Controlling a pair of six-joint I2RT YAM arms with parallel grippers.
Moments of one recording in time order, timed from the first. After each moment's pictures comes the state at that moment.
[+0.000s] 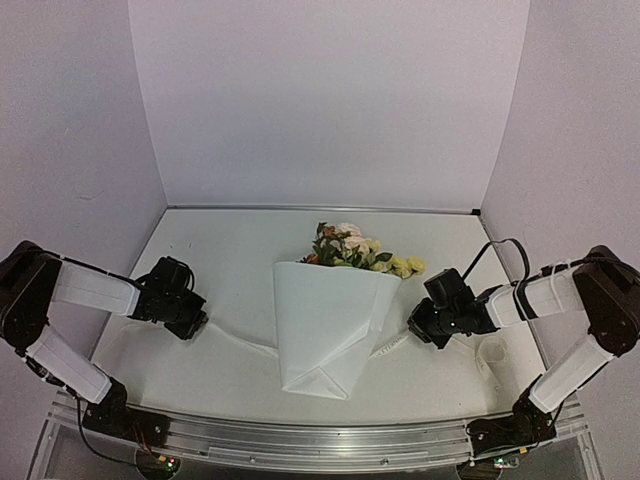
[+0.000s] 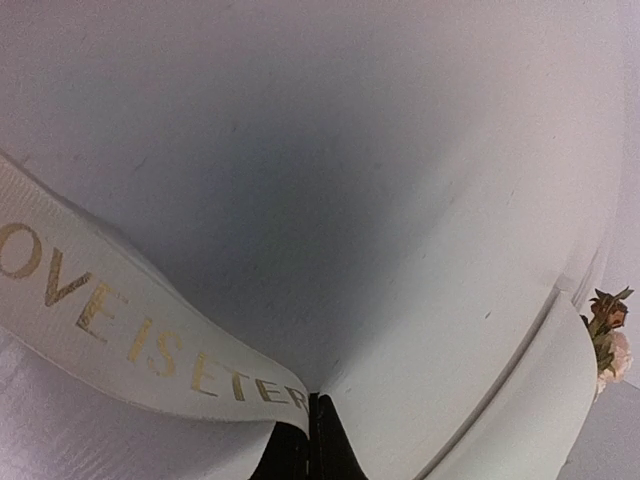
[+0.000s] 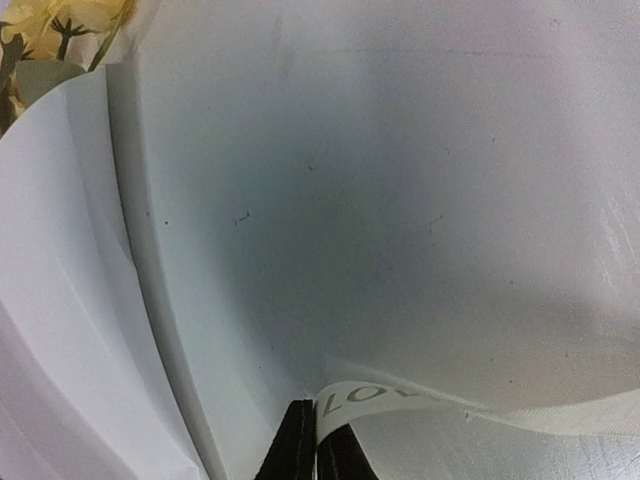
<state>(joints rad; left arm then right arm) -0.42 1.47 0.52 -0.03 0.02 -1.44 0.61 1.55 0.59 -0.01 0.06 1.24</state>
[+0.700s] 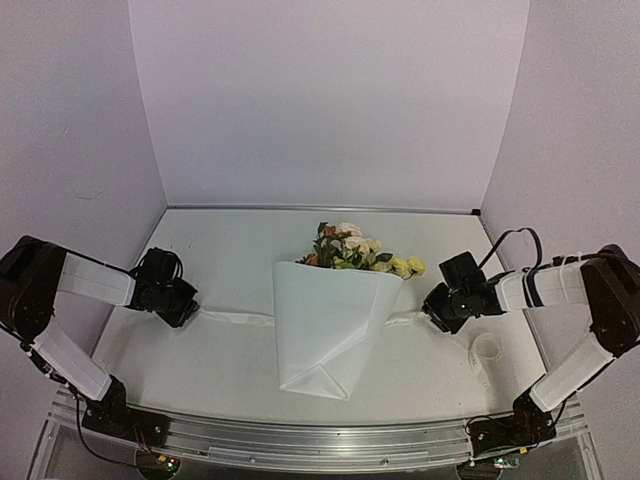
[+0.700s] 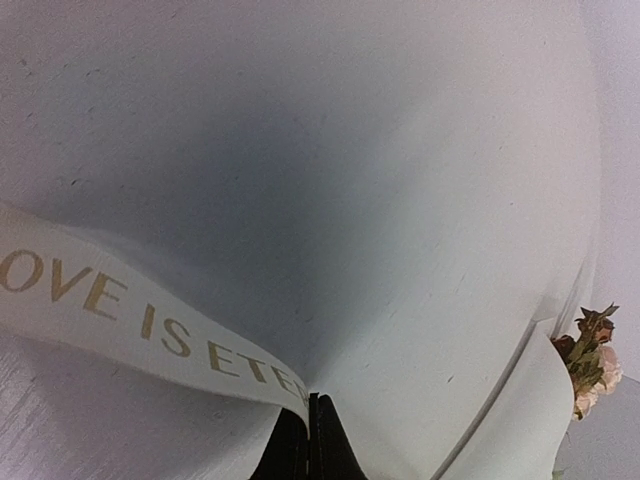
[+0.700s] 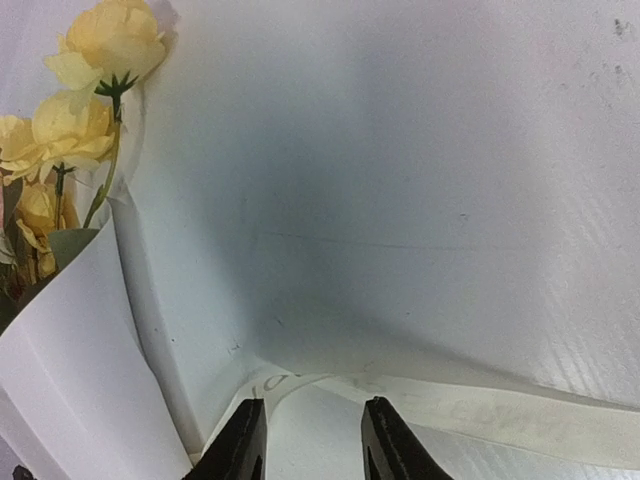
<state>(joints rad) -0.28 1.52 0.57 0.03 0.06 -1.25 0.47 1.54 0.67 -0.12 0.07 1.18</state>
